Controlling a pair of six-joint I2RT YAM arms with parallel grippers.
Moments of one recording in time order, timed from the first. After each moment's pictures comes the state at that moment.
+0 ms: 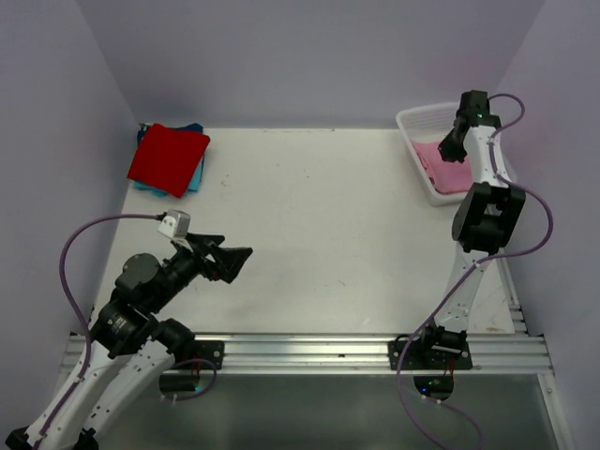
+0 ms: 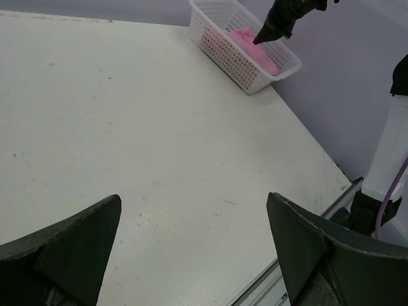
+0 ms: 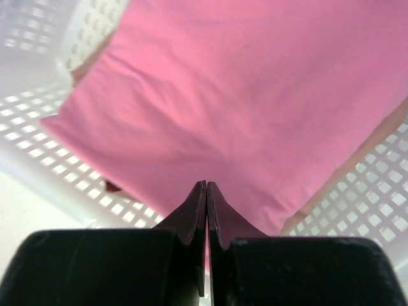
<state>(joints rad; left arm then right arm) -0.56 0.34 0.63 -0.39 0.10 -0.46 -0.18 2.24 2.12 -0.88 0.19 0.57</state>
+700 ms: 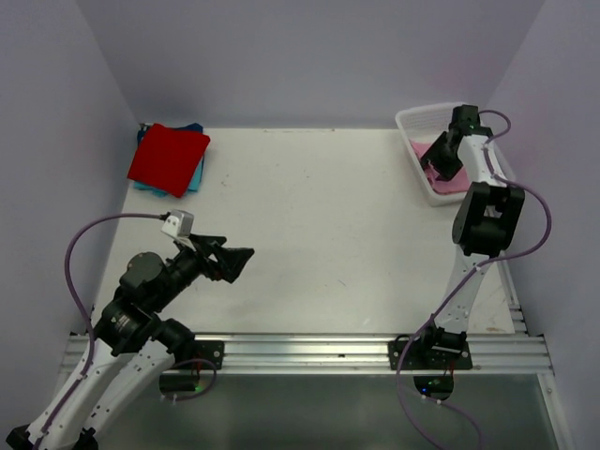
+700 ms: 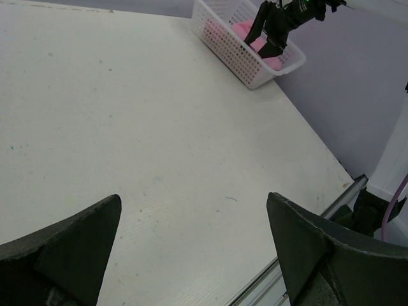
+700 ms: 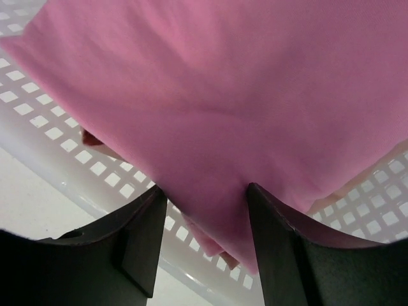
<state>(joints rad) -0.56 0.35 0.62 -0.38 0.10 -0.47 -0.17 2.17 1.94 -0.83 0.03 0.57</state>
